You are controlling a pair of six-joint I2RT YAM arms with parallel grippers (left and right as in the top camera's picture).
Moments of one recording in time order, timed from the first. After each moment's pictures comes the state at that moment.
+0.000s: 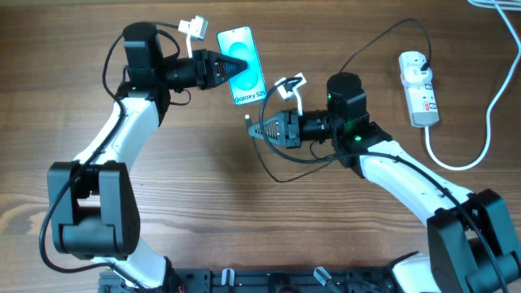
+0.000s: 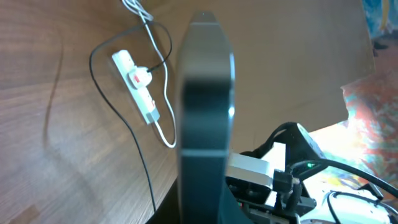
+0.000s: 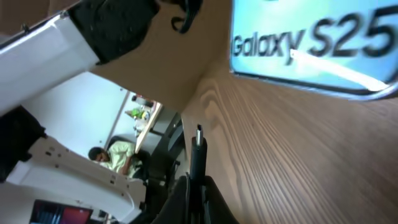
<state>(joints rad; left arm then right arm) -0.05 1.80 1.18 0.24 1.33 -0.75 0.42 1.60 0.86 0.37 -1.12 0.71</state>
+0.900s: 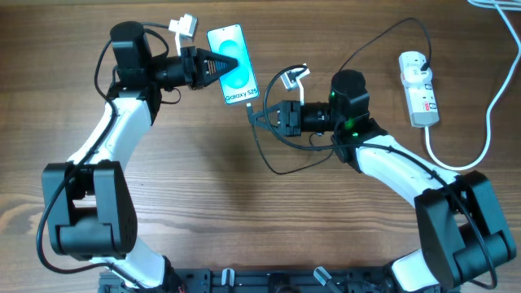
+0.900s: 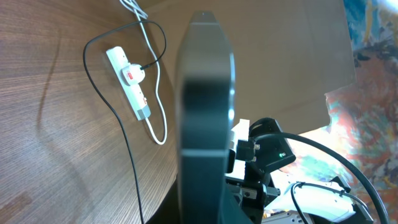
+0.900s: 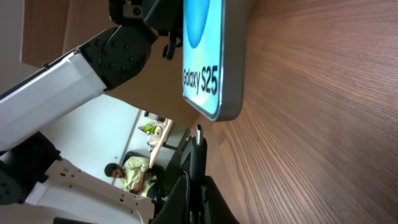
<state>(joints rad) 0.00 1.80 1.18 0.27 1.40 -0.83 0.40 1.69 0.85 0.60 -1.13 0.90</state>
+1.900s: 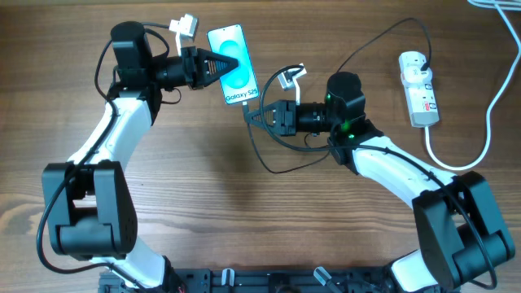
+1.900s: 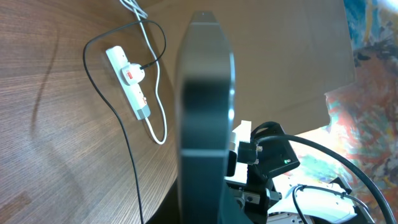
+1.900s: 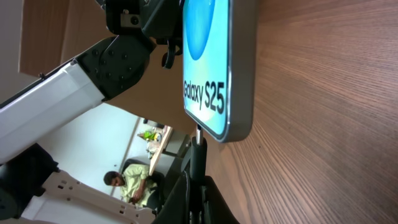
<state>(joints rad) 0.00 1.80 1.18 0.27 1.40 -0.83 0.42 1.69 0.85 0.63 -1.08 0.94</state>
